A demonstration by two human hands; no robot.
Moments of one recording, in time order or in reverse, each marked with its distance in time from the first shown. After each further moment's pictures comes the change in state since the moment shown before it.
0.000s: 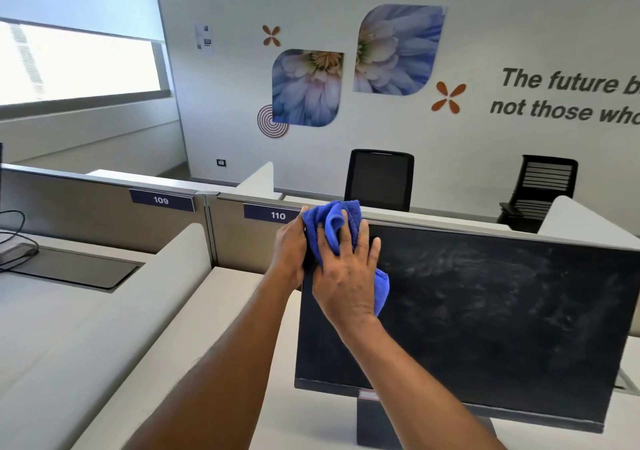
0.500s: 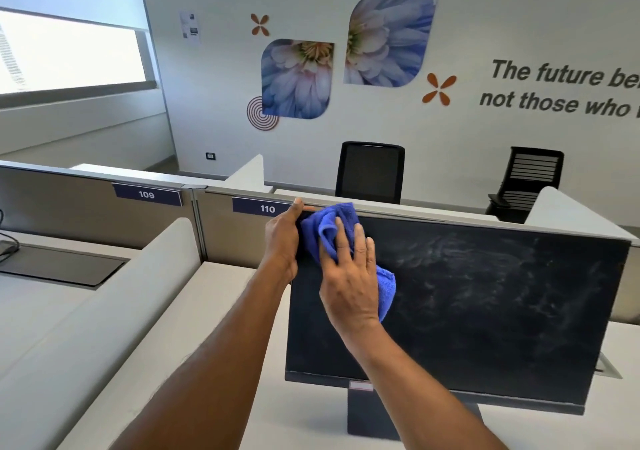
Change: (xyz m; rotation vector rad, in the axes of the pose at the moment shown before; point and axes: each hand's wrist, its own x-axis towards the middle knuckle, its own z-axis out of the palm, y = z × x) left_hand 0.002 -0.002 0.009 -0.068 0.047 0.055; right_hand -0.021 0.026 0.007 -0.039 0.065 -0.074
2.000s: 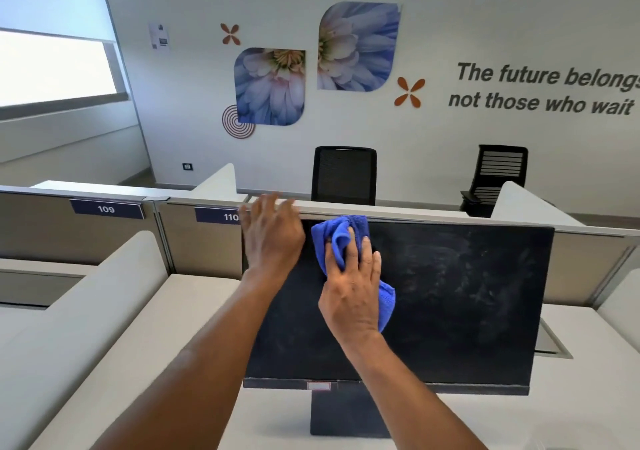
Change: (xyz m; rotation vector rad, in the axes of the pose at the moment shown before) left_hand -0.020 -0.017 0.058 1.363 0.197 0.814; right_hand -0.027 0.071 -0.025 -0.080 -0.059 0.176
